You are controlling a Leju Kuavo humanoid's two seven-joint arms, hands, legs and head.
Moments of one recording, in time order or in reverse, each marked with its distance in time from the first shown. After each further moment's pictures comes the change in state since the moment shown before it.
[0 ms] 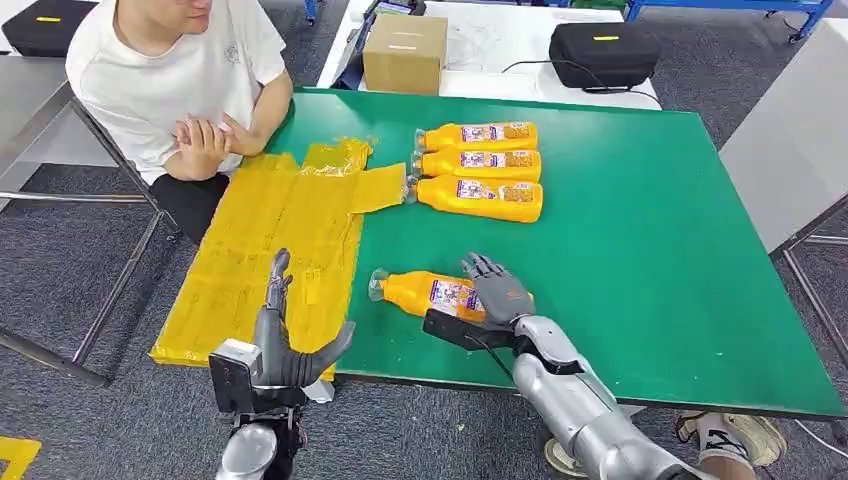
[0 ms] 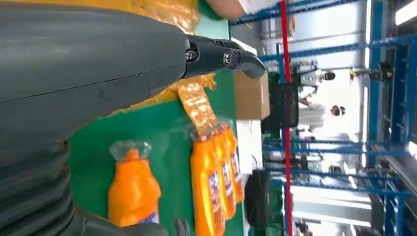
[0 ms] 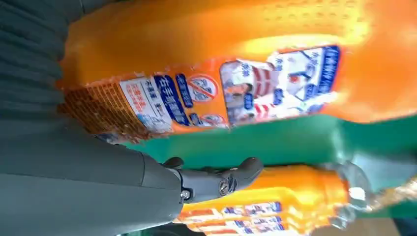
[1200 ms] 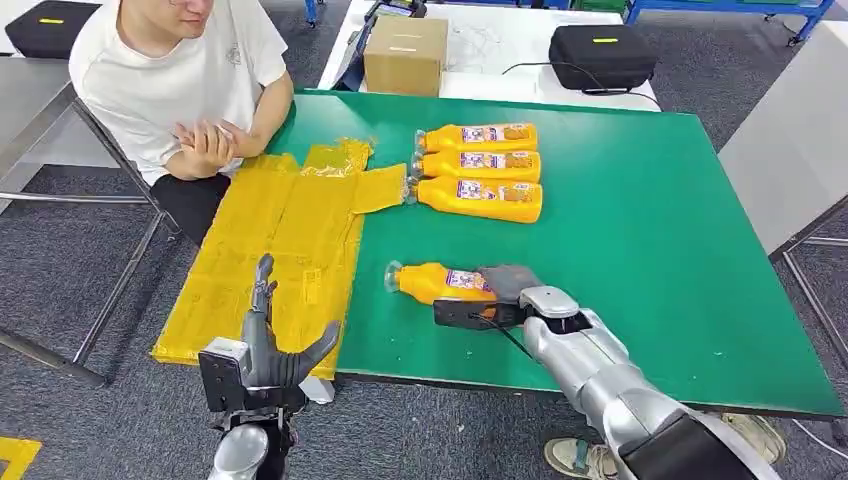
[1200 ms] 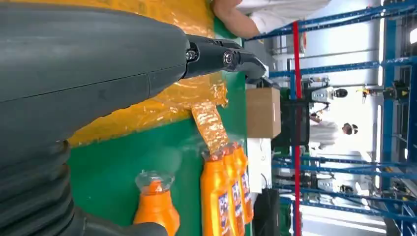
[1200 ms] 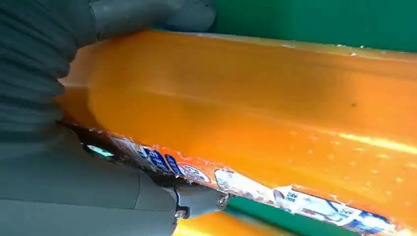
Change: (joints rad) left arm 0.000 -0.017 0.073 0.030 -0.001 -0.017 -0.004; right arm -0.196 -0.031 0.134 0.199 -0.008 0.406 0.066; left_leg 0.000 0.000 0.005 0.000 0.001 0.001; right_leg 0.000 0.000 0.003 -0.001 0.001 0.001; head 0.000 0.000
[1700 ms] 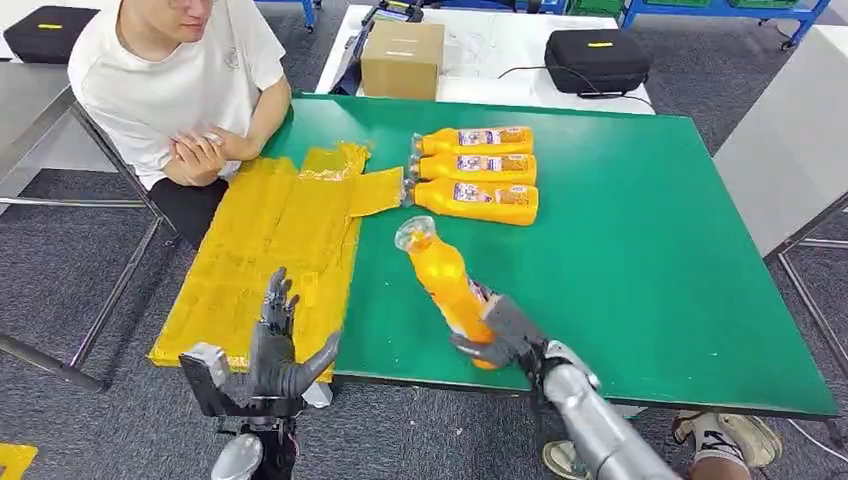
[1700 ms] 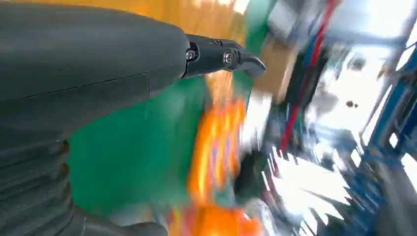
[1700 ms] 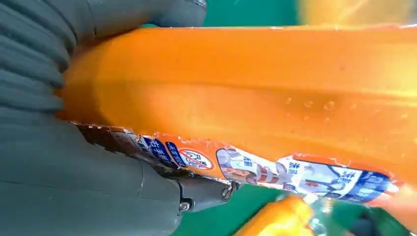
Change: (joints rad) left arm 0.034 0.001 -0.011 0.012 0.418 -0.289 0.074; right arm 0.409 -0.036 -0.231 -0.423 -0.730 -0.071 -0.410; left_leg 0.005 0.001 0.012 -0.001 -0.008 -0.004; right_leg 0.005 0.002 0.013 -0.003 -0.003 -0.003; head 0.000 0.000
